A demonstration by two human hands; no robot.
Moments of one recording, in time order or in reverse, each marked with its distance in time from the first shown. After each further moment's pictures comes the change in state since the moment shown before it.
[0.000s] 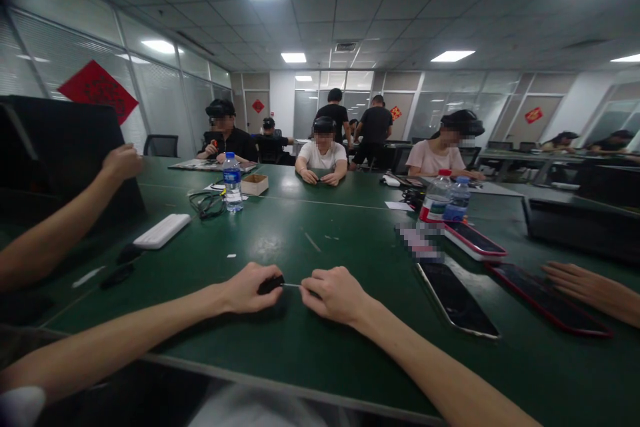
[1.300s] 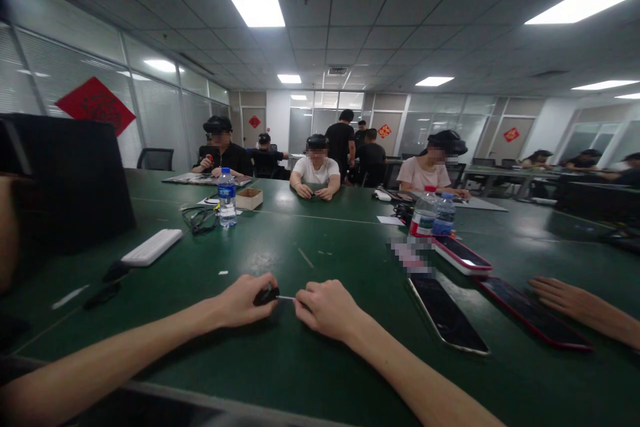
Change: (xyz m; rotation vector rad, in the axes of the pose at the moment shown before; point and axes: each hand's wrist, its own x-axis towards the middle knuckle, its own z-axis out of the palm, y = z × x) left_hand 0.008 -0.003 0.000 0.011 0.014 -0.038; right_hand 0.003 -0.001 -0.008 -0.100 -0.120 0.102
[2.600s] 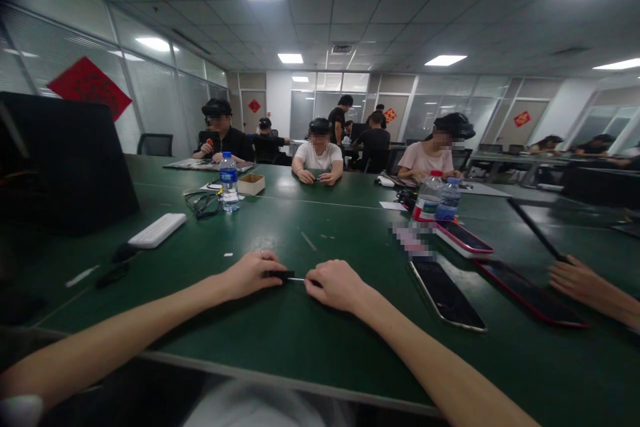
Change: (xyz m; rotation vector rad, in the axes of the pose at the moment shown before) left_hand 0.006 -0.027 0.004 0.038 -0.035 0.117; right_hand 0.002 0.013 0.002 0.111 -0.145 0.047
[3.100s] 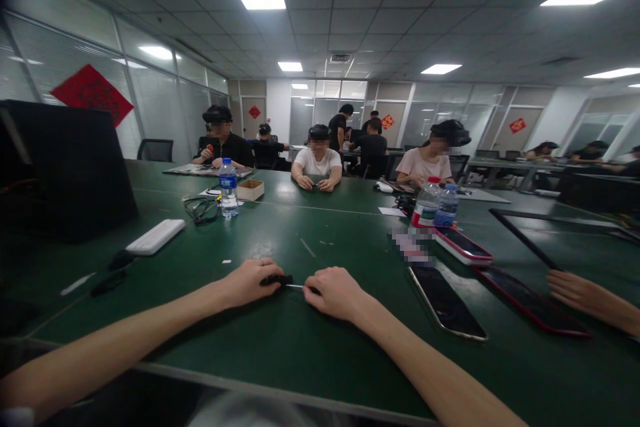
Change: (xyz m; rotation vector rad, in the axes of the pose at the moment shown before) left_hand 0.003 0.007 -0.001 0.064 0.018 -0.048; right_hand -0.001 -0.004 -0.006 0.023 0.004 0.007
